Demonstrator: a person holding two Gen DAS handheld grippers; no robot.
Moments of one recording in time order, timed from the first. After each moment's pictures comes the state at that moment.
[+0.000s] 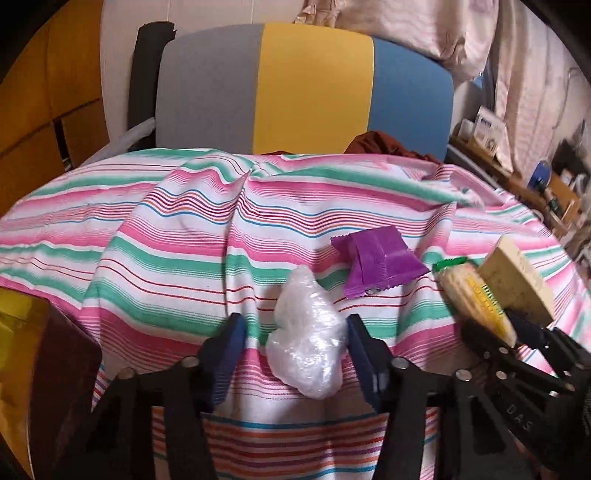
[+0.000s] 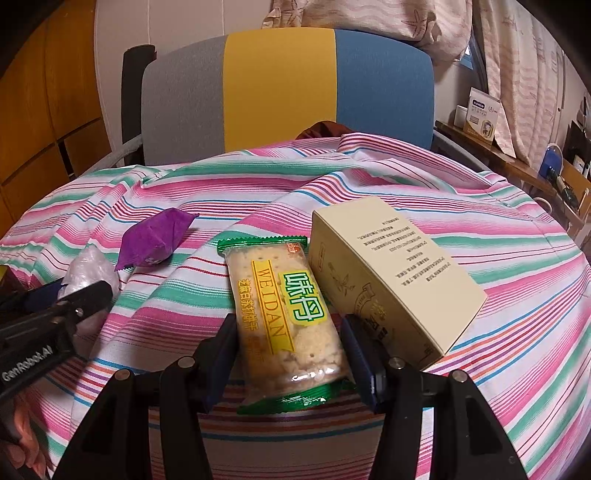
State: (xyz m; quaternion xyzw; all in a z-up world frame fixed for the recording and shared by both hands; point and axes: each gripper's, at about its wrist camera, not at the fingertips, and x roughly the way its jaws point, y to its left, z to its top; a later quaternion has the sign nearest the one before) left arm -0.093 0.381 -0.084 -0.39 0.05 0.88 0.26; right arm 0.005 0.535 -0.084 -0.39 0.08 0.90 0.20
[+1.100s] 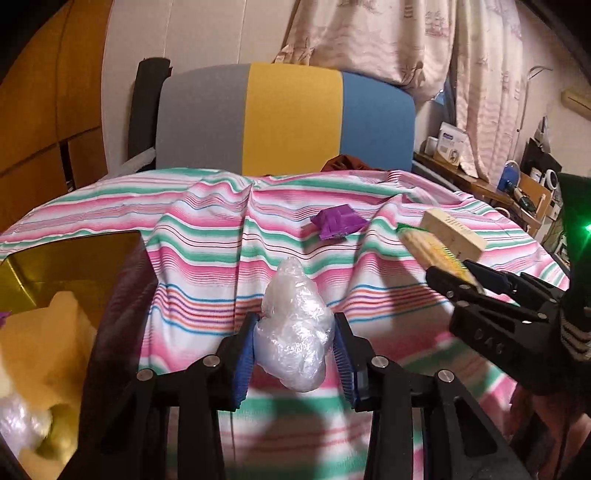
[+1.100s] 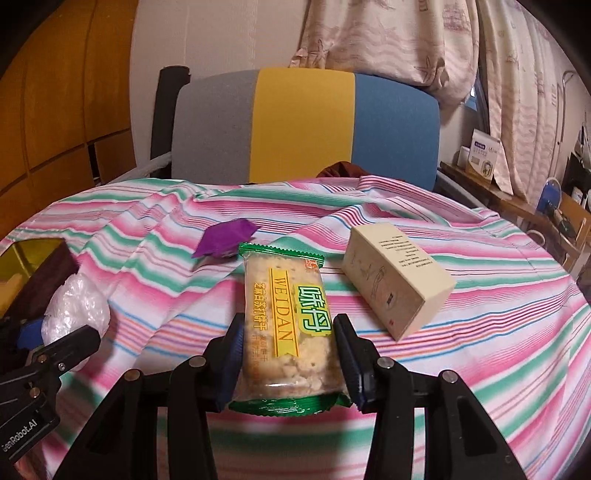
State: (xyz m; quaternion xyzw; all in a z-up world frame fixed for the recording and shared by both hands) left arm 0.010 0.308 -0.065 -0.32 0.05 0.89 0.31; right arm 0.061 0.468 -0.058 -0.32 0.03 0.93 0.18
